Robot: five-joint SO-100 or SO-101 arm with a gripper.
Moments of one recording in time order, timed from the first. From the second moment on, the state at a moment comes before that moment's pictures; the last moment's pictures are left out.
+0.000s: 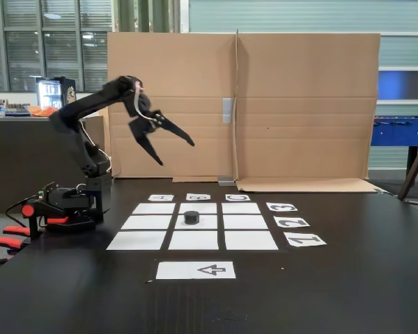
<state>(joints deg) 11.9 127.7 103.3 90.4 -21.6</state>
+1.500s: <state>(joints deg) 89.8 160.8 126.4 73.7 -10.6</state>
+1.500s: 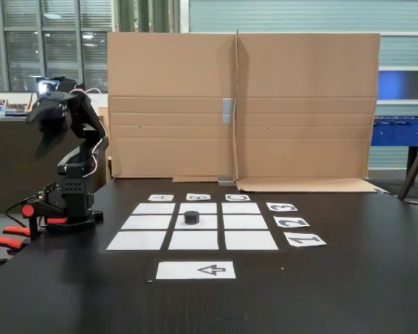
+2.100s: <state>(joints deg) 91.1 169.6 144.6 72.3 -6.1</state>
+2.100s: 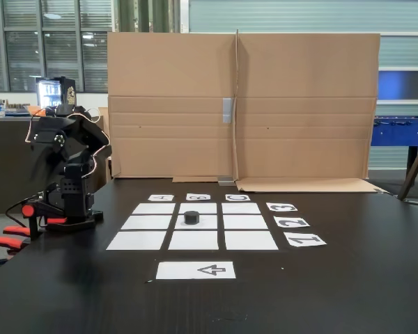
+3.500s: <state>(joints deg) 89.1 190.3 154.2 78.2 -4.4</state>
